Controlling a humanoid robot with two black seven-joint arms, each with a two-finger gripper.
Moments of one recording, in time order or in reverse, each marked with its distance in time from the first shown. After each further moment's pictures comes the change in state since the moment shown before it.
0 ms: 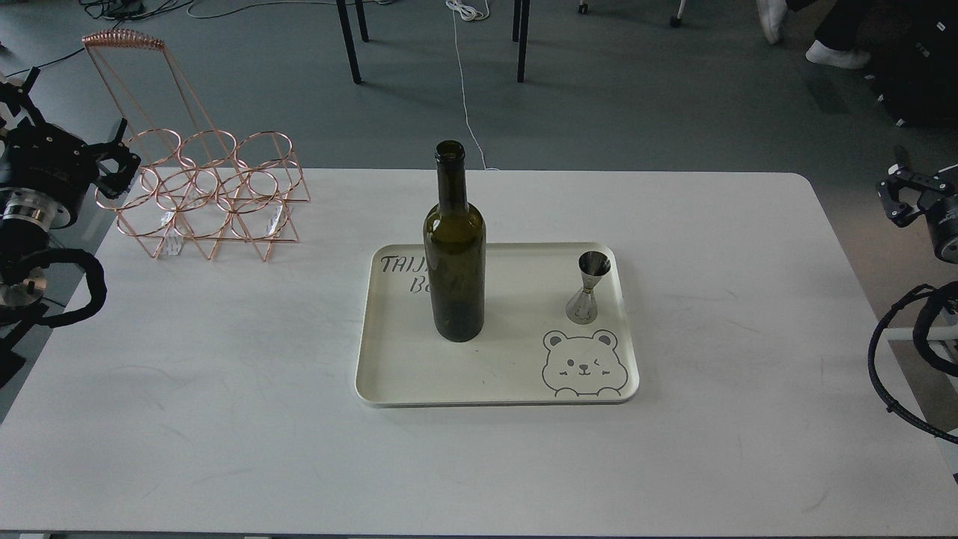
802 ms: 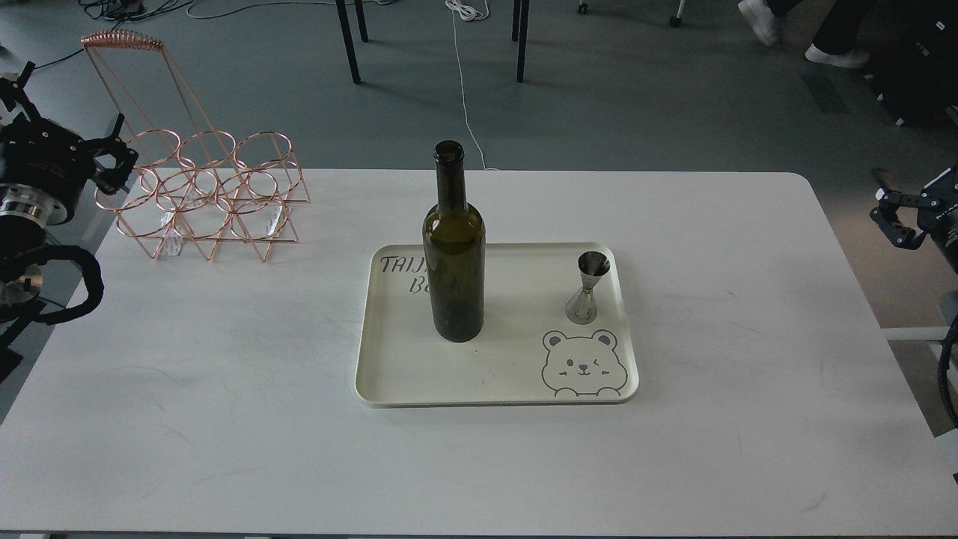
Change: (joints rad) left arm -0.002 -0.003 -0.011 -0.011 -0.002 0.001 0.006; right arm -0.084 -0.385 -0.206 0.558 -0.317 -0.219 0.030
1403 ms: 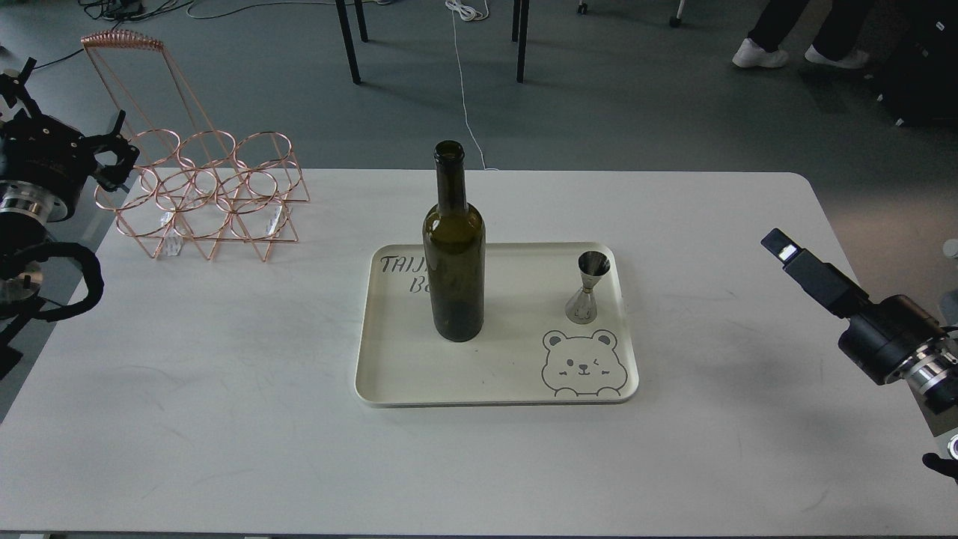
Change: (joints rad) left arm -0.006 0.003 0.000 -0.001 0.000 -0.004 0.003; right arm -0.253 -0.039 -0.027 0.455 -1.170 -0.710 0.012
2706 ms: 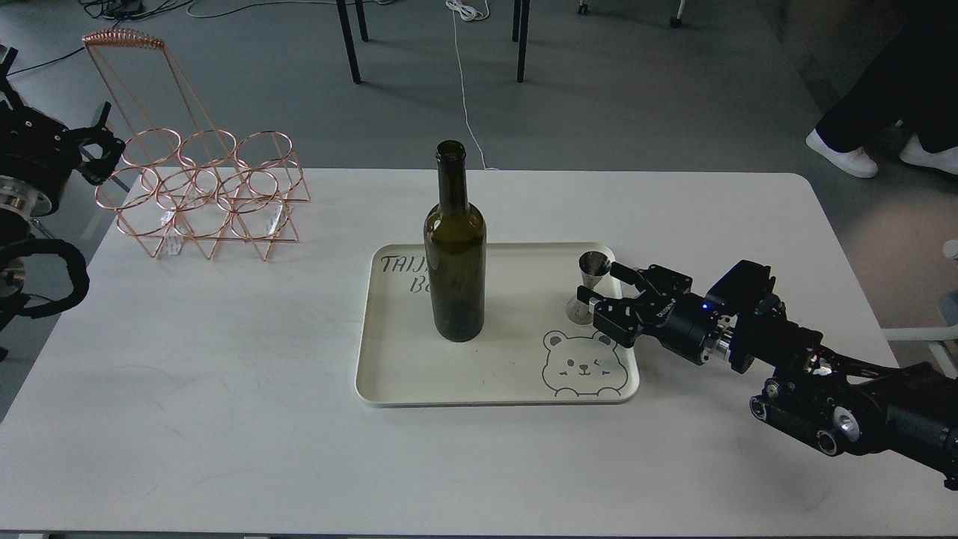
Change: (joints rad) left arm -0.008 0.022 0.000 0.010 0.001 -0.021 0.002; right arm 0.421 0.602 -0.429 -0.710 -0.419 -0.048 0.000
